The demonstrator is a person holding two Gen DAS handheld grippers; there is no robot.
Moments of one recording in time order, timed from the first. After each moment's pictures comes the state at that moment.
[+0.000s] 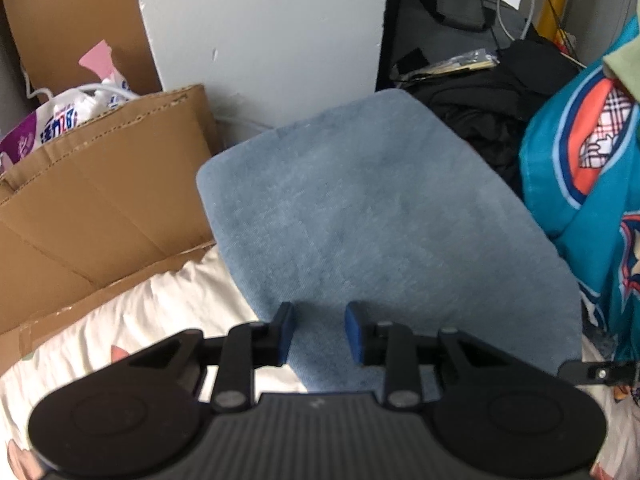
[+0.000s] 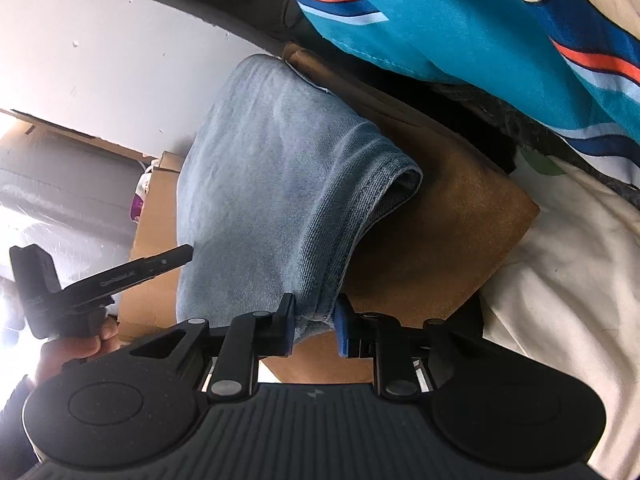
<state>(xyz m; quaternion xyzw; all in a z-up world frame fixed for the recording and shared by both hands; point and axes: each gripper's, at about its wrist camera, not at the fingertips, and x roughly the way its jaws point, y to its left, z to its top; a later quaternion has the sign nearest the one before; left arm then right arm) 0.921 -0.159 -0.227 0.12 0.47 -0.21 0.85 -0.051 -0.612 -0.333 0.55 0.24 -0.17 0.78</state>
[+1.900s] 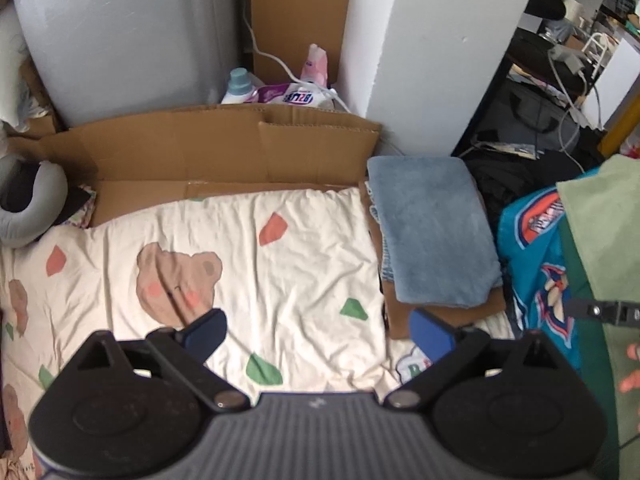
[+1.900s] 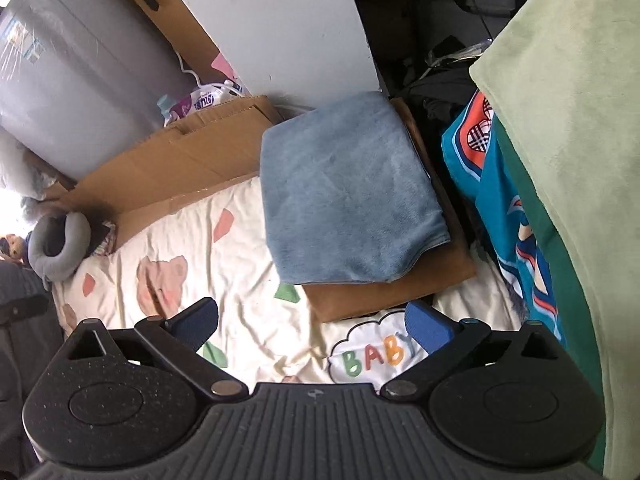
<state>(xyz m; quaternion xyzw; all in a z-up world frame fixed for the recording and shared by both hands) 0.731 -0.023 0.035 -0.02 0.53 -0.04 0.85 -0.033 -0.525 -0.038 0.34 0.45 -0.21 0.80</state>
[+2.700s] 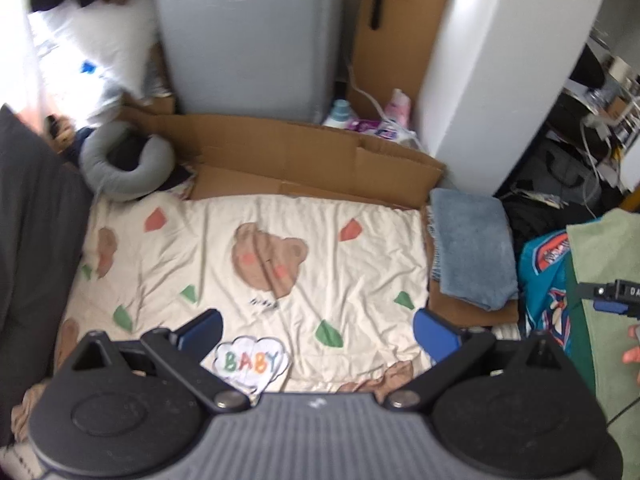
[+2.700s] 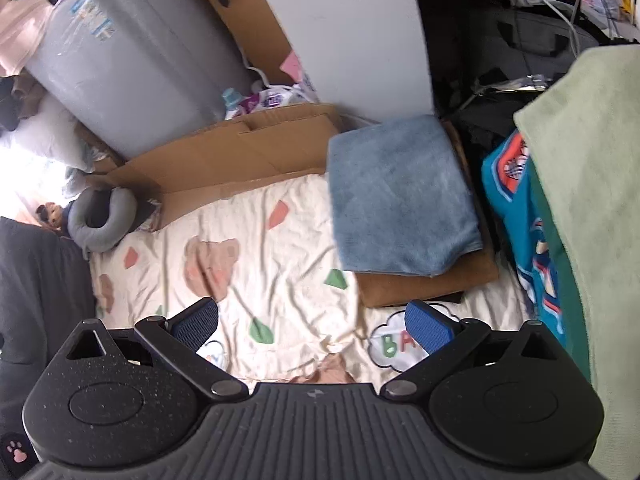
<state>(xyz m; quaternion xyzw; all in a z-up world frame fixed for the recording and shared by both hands) 0.598 0.075 0.146 -0.07 0.50 0.06 0.86 -0.029 -0.464 0.052 0.31 0.45 -0.14 0.83</state>
